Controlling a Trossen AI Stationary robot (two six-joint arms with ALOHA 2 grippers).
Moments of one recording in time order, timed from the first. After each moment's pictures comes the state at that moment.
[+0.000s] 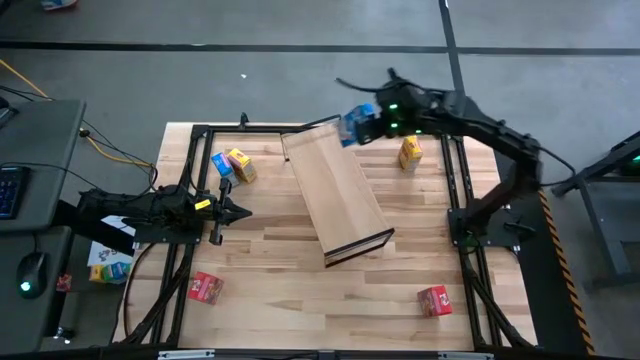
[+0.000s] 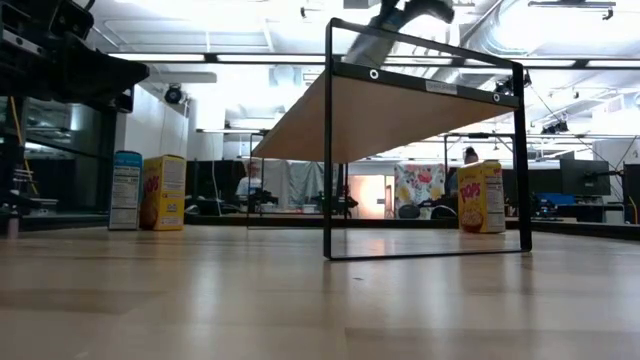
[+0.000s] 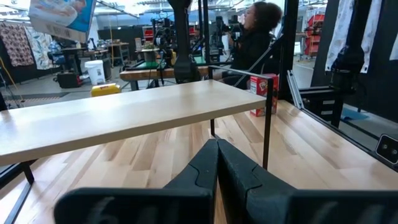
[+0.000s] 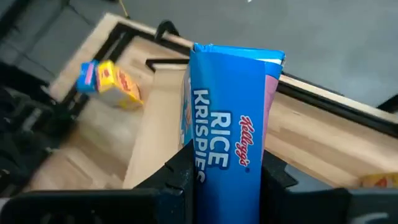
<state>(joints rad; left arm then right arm) -0.09 0.01 0.01 0.01 -0.03 0.07 -0.30 1.61 1.97 -1.19 0.26 0.69</state>
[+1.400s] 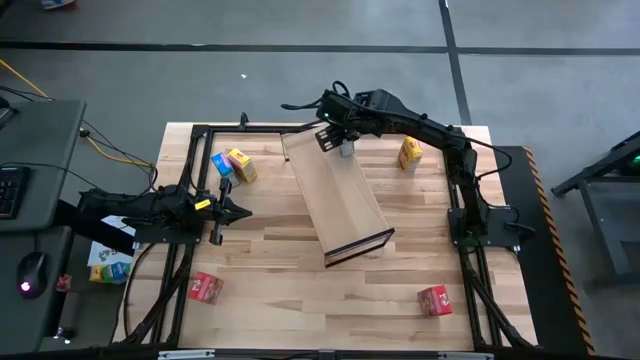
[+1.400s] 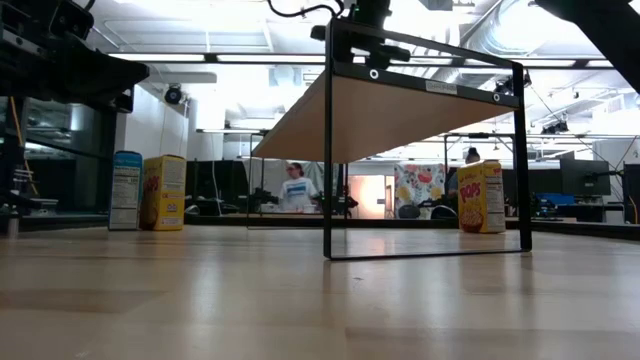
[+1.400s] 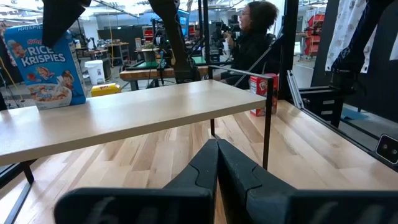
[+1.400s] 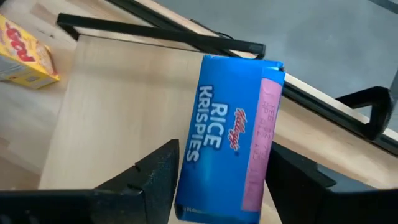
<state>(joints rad) -0.09 0.01 0.01 0.01 -0.03 0.07 -0.33 2.06 2.33 -1.41 0.34 0.65</state>
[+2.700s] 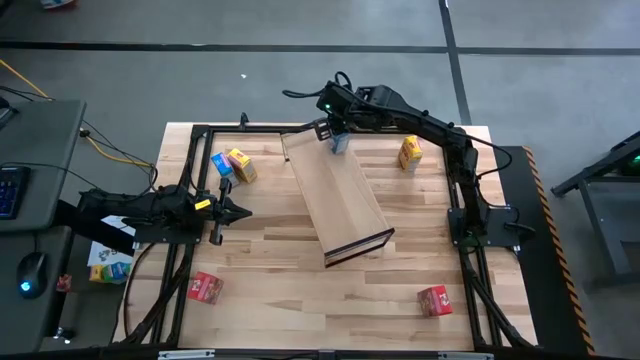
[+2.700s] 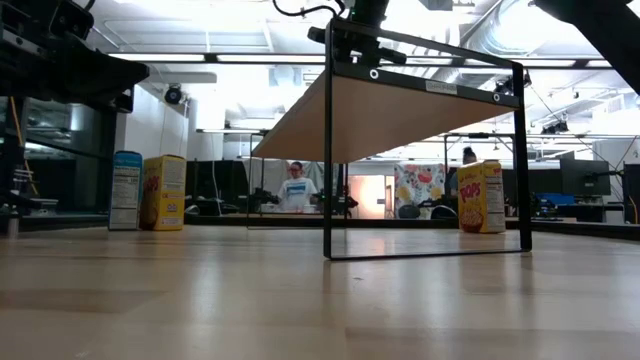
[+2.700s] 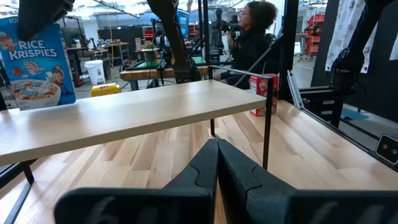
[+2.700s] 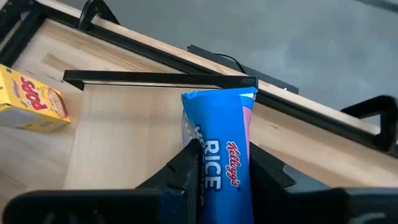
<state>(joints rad) -0.09 0.01 0.01 0.01 -0.03 0.07 -0.35 2.06 2.33 -1.32 0.37 0.71</state>
